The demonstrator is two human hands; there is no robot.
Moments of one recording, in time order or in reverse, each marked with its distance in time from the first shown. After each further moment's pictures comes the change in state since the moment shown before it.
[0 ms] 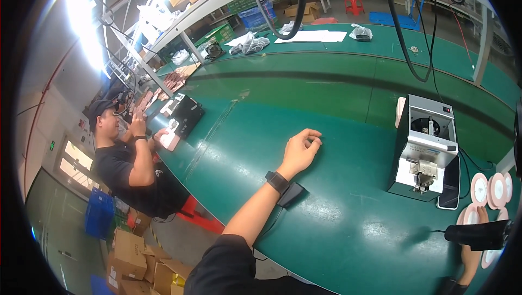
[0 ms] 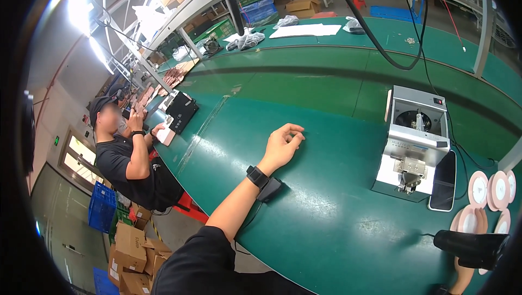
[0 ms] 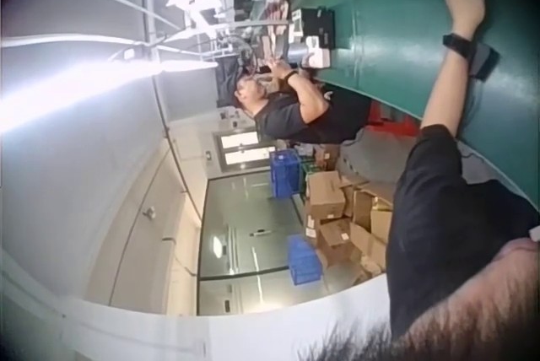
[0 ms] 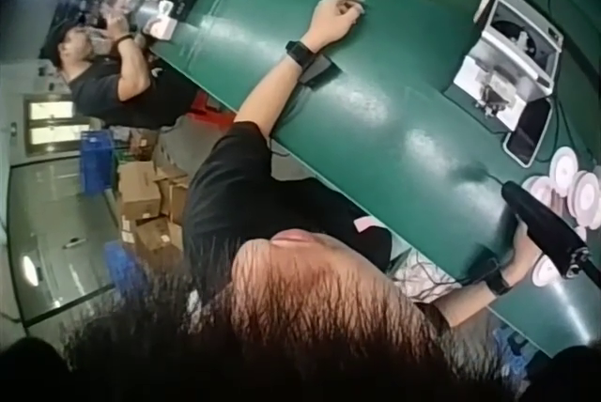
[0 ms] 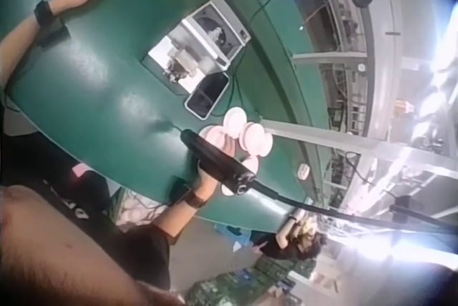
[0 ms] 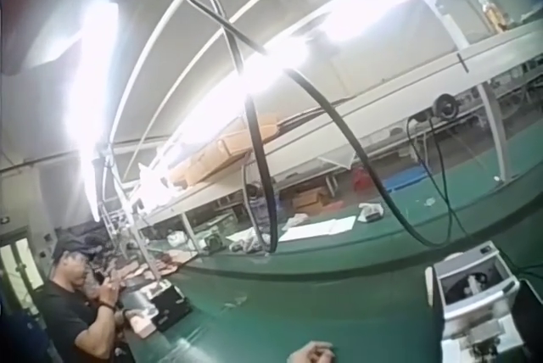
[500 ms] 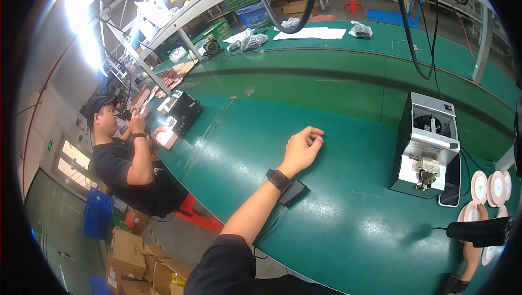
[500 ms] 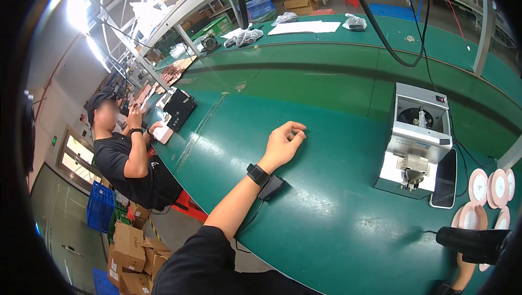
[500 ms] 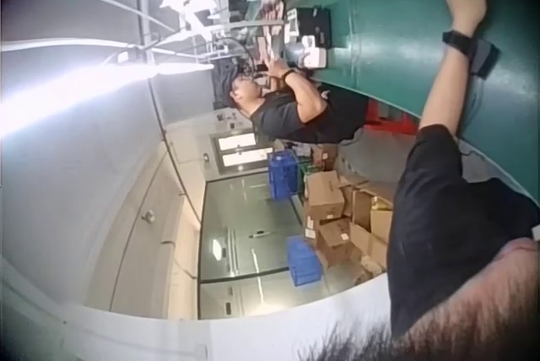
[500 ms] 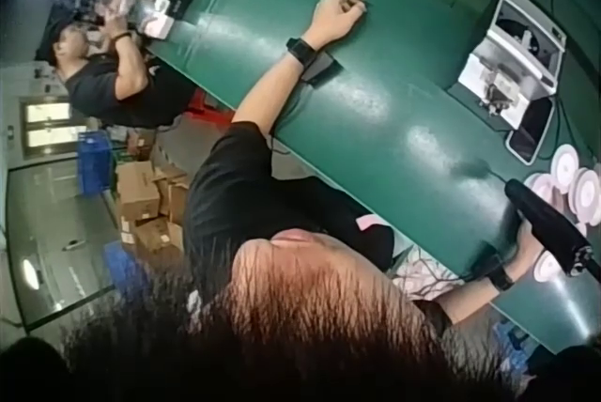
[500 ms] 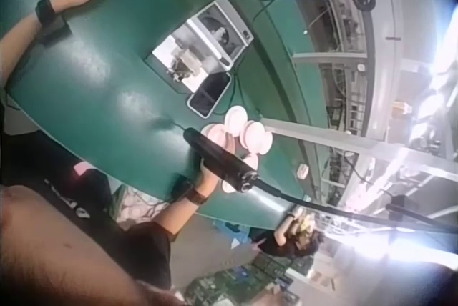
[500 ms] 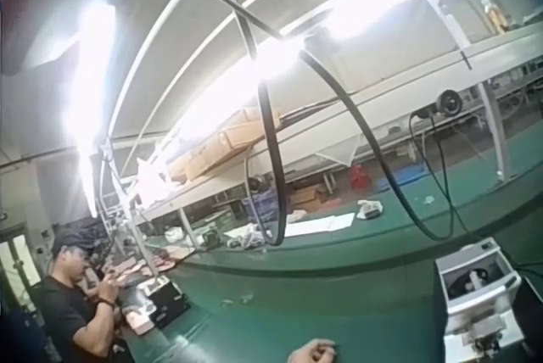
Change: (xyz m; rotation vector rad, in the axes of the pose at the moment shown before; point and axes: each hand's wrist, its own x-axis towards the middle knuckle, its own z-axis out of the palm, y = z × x) left_hand -0.003 0.003 0.001 0.058 0.003 0.018; right_hand -0.004 0.021 0.010 0.175 -0.015 0.078
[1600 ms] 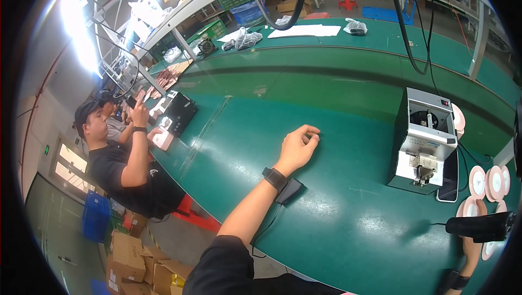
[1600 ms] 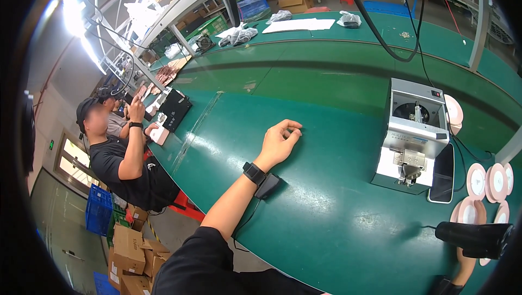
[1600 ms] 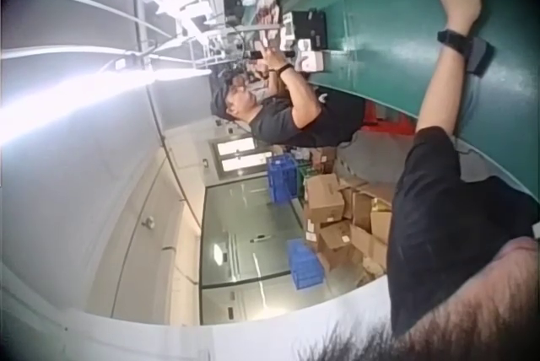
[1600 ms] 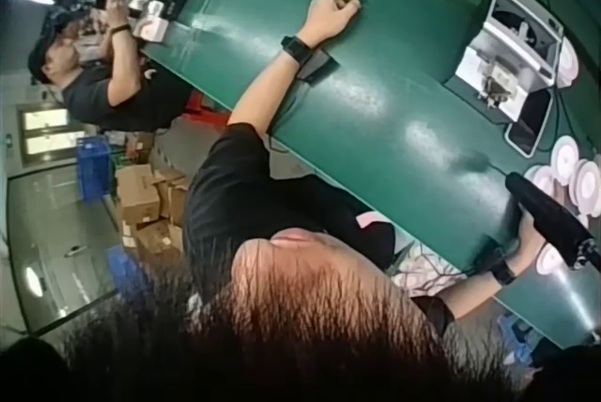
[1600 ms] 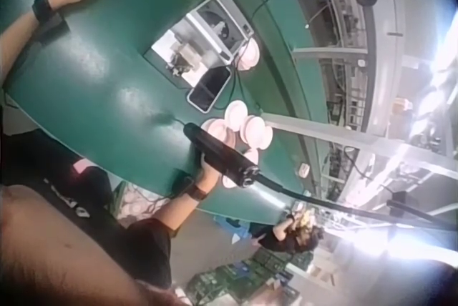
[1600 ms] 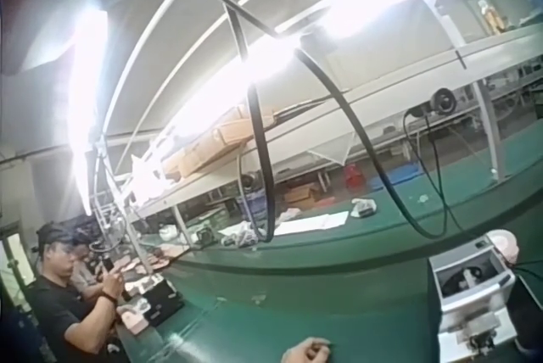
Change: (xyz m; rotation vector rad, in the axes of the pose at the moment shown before) left_hand -0.001 0.002 -0.005 0.072 -0.020 -0.003; right_hand 0.003 -0.001 0.000 -0.042 0.005 -0.013
